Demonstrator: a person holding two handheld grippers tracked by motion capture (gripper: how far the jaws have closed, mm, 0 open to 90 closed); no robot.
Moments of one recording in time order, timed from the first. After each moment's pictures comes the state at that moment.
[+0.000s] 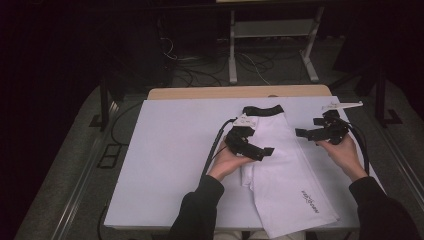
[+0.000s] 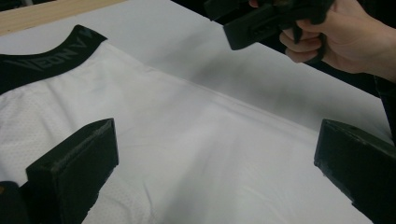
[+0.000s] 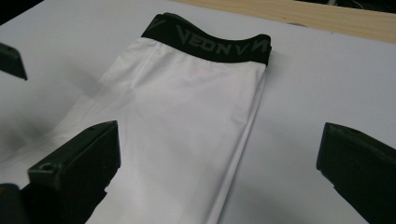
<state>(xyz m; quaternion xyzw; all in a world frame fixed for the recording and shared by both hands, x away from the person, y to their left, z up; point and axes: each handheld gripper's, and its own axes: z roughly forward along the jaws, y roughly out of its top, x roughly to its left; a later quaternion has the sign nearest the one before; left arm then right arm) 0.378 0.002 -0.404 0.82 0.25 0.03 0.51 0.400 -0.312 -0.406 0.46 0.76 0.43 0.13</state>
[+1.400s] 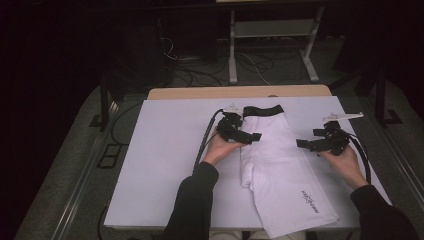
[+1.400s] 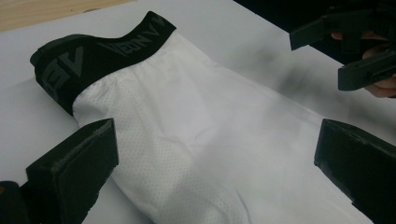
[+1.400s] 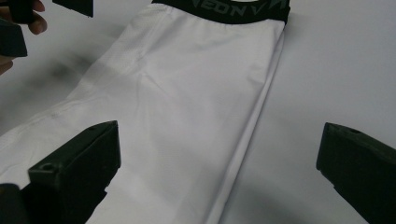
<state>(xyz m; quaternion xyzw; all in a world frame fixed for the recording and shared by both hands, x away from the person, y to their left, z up) 0.435 0.023 -0.425 0.81 0.31 0.02 0.49 0.383 -0.318 -0.430 0.46 0.77 0.43 0.10</state>
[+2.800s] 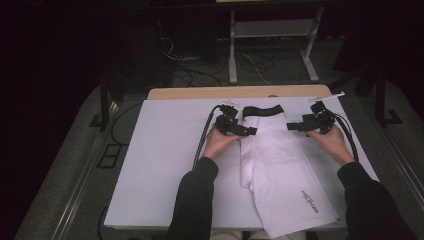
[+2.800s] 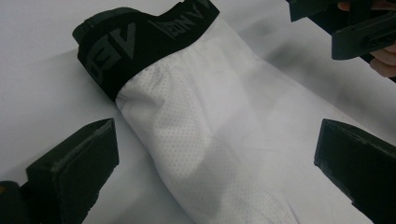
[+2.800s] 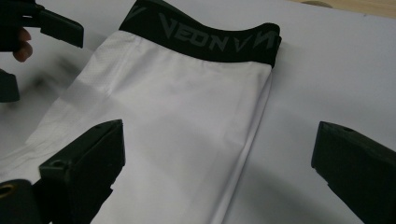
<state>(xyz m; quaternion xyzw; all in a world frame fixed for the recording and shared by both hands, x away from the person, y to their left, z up) 0.469 0.027 -0.437 0.81 0.36 0.00 0.46 0.455 -0.301 -0.424 0.47 0.78 0.41 0.08</state>
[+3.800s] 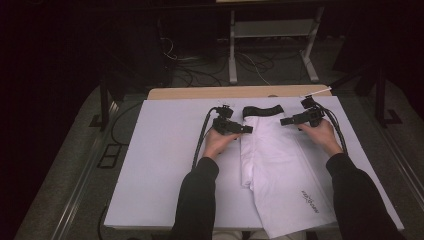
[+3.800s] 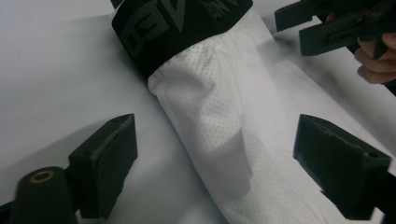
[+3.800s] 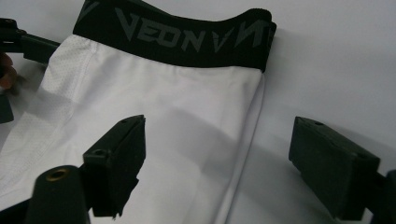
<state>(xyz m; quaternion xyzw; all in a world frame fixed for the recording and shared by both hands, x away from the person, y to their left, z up) 0.486 0.037 -0.458 0.79 0.41 -0.04 0.46 0.498 -0.292 -0.443 0.50 0.78 0.38 0.03</state>
